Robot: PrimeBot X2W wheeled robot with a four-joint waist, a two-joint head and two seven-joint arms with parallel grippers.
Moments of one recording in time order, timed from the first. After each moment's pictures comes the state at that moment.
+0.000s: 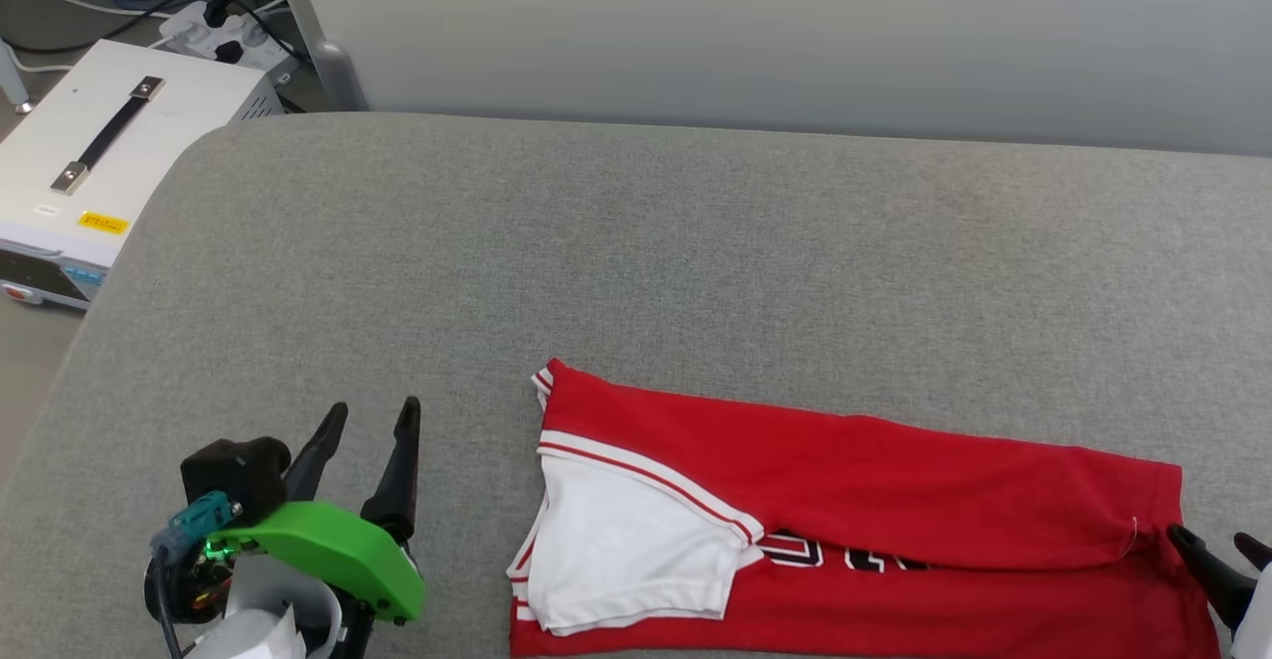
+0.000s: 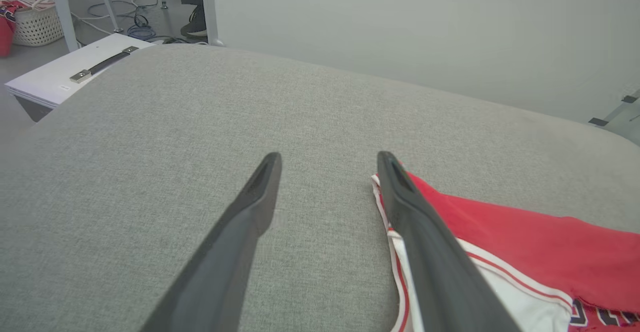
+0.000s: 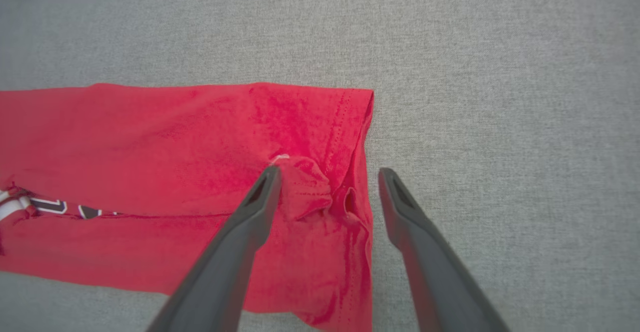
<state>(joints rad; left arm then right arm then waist) -0.12 0.56 -0.53 -0.01 -0.85 0.29 -0.15 0.08 -0.49 -0.08 0.11 0.68 0.13 0.46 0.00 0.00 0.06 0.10</state>
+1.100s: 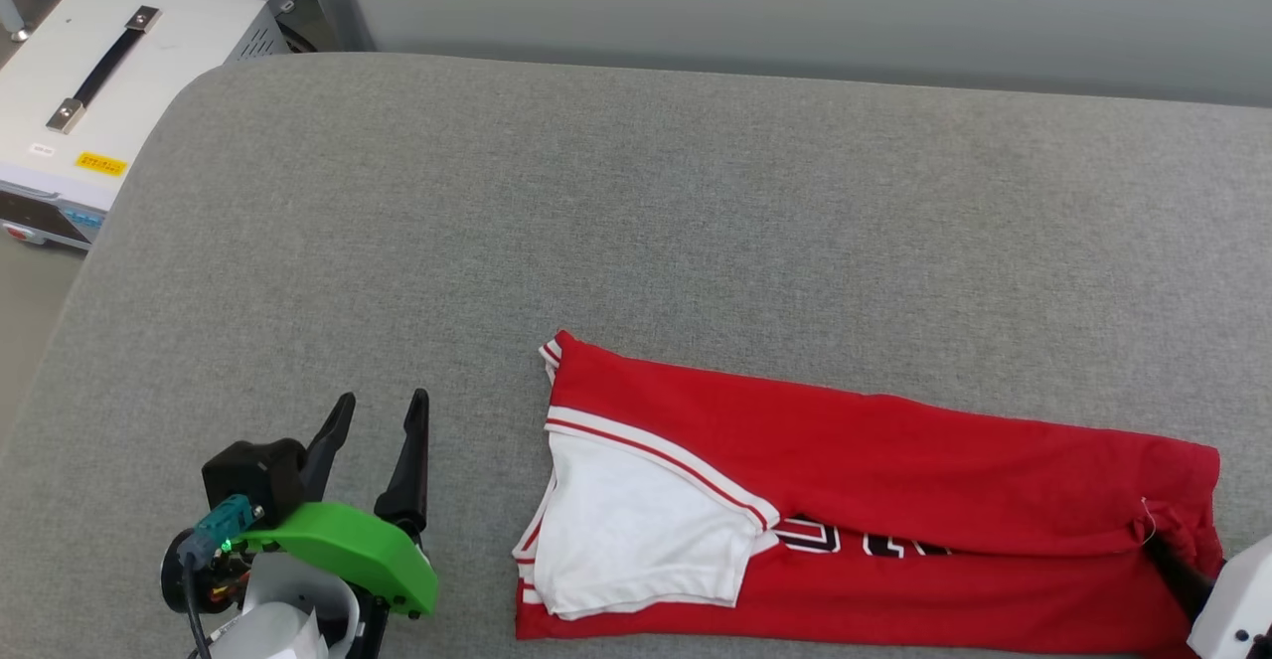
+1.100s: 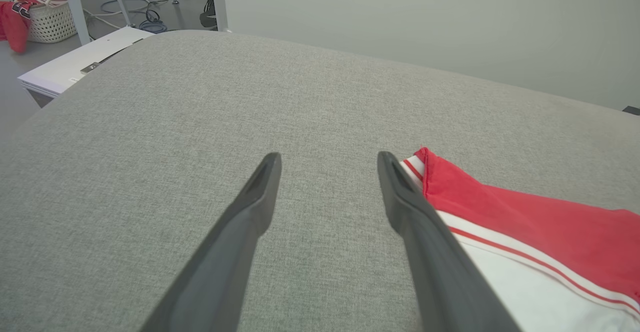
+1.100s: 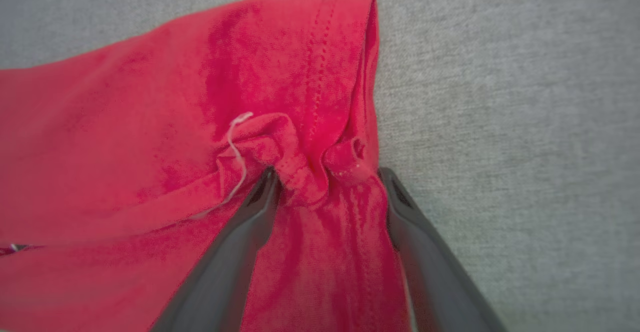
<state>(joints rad) -0.15 0.50 -0.53 0.09 -0.79 0.25 -0.24 0.00 -0.36 -0.09 0.33 0.65 0.12 0.46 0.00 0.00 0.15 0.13</state>
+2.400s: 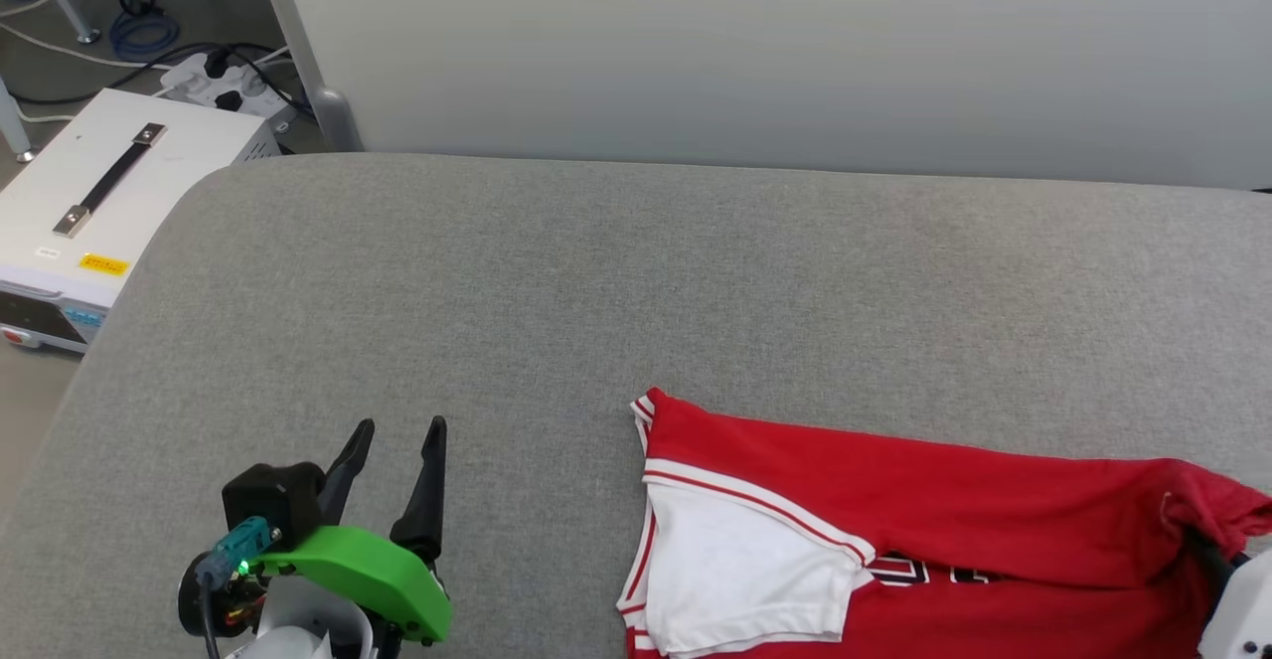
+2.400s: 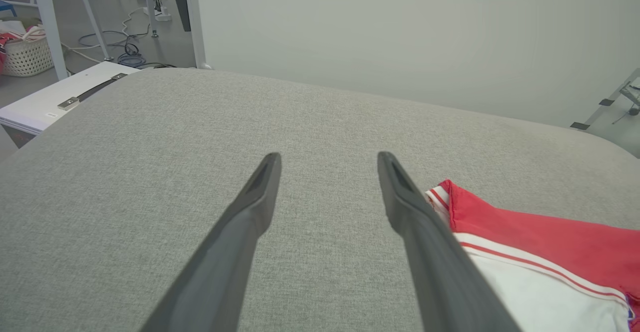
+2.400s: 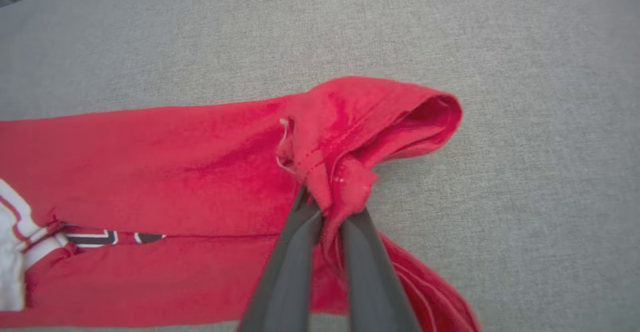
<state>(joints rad) -0.12 0.50 -0.55 0.07 -0.79 0.25 -0.23 0.04 -0.40 -0.12 0.24 0.56 0.13 0.36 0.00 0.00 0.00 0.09</state>
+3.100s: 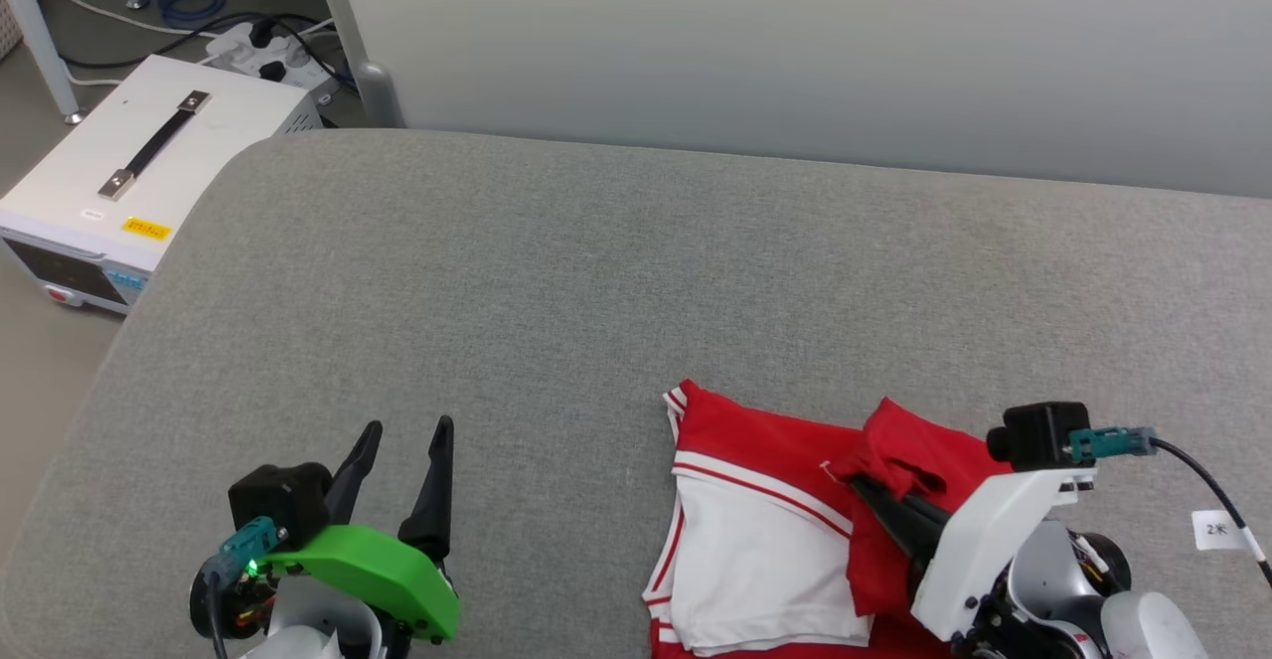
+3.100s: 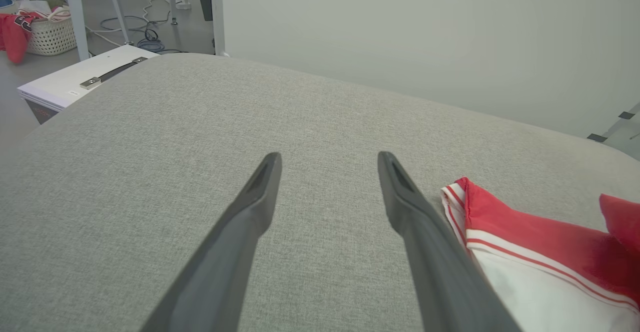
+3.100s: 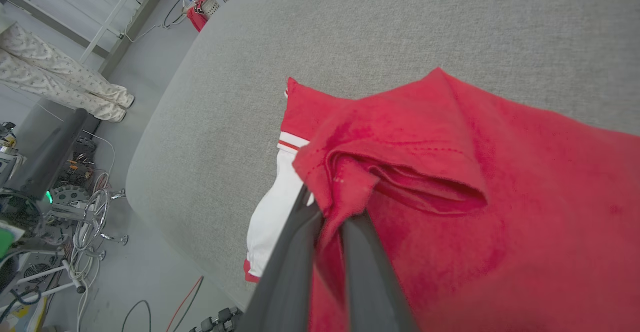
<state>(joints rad) -0.12 0.48 -0.55 0.08 -0.80 0.25 -0.23 -0.01 -0.06 0.11 -0.06 0.60 0.13 0.60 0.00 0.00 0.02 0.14</state>
